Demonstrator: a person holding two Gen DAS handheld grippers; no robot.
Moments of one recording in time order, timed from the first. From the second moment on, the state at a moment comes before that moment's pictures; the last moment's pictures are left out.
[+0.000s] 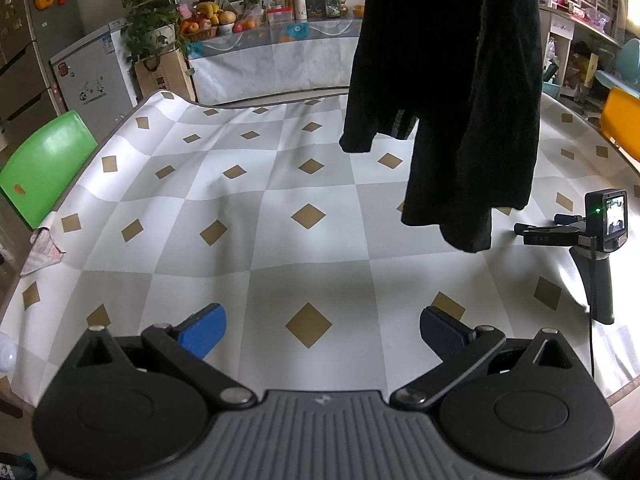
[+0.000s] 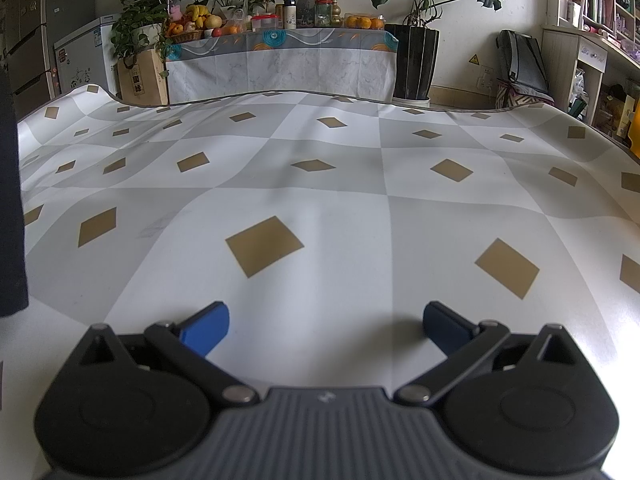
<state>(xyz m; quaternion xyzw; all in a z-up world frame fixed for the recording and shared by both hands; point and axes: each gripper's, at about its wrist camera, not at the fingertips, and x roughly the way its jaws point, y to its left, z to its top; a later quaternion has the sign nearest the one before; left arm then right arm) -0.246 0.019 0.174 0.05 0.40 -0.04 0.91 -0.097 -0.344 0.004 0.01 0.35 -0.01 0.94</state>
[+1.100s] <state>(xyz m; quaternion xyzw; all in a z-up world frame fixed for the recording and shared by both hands) -0.245 0.014 0.172 0.05 0.41 -0.04 0.91 -0.096 -0.345 0.003 0.01 0.35 -0.01 0.94</state>
